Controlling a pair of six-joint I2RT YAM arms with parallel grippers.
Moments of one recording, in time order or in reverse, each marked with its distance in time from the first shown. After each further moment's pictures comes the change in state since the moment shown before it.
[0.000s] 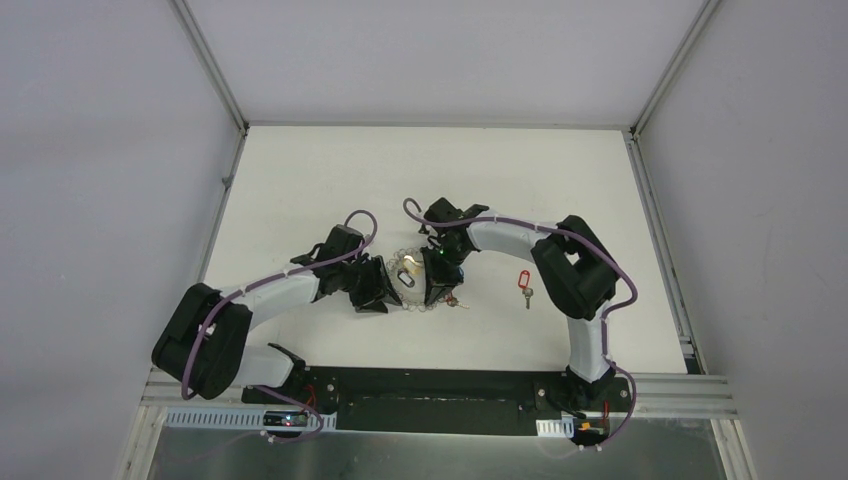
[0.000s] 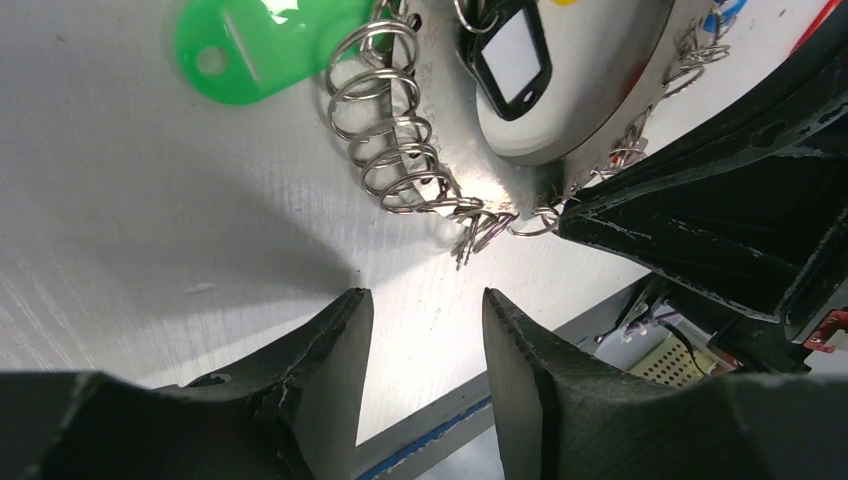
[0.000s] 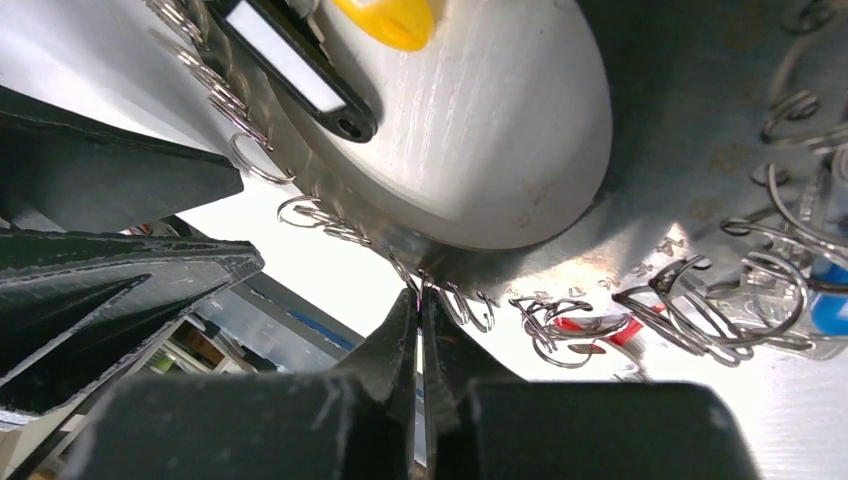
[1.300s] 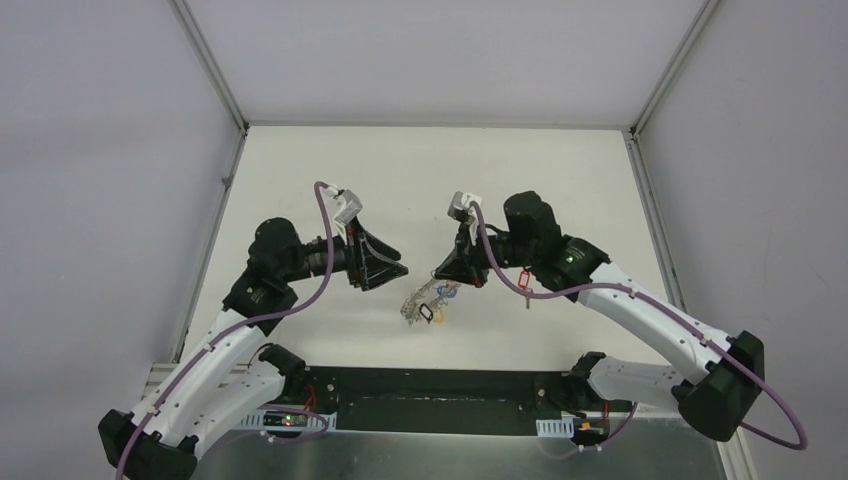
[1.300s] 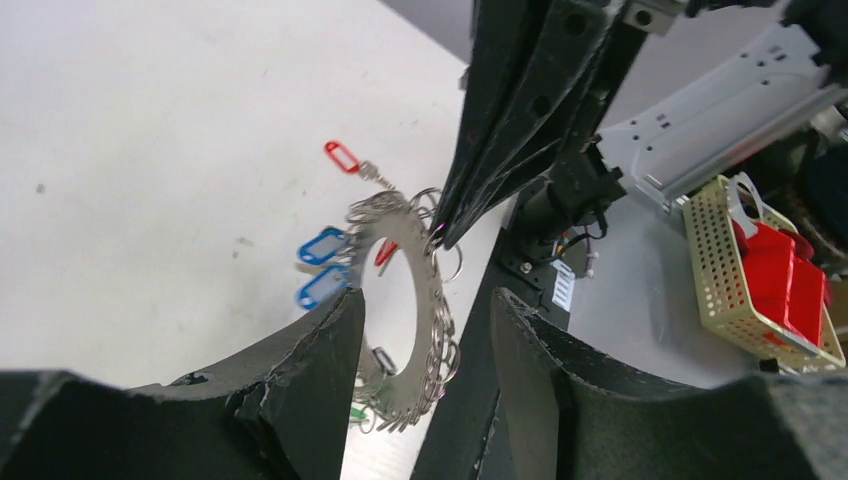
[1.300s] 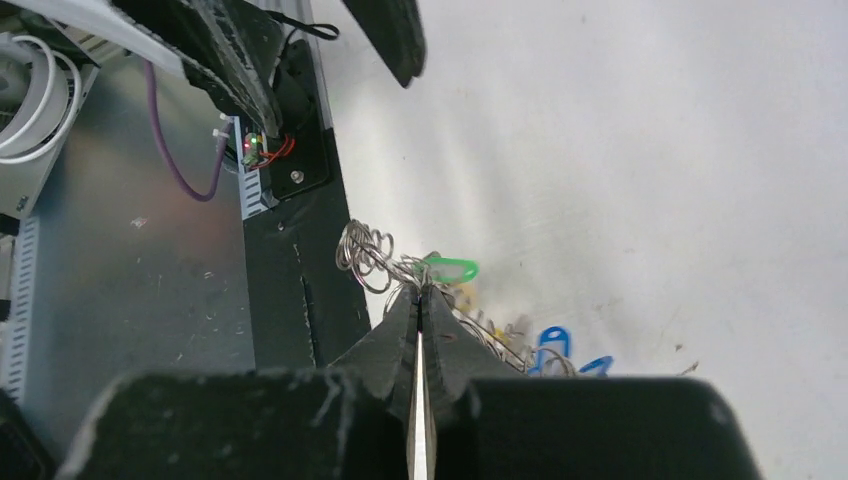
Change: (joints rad) left arm -0.006 -0.608 0.131 0.173 0.286 0.397; right arm 0.015 -0.838 -0.322 0.348 -0.108 -0.523
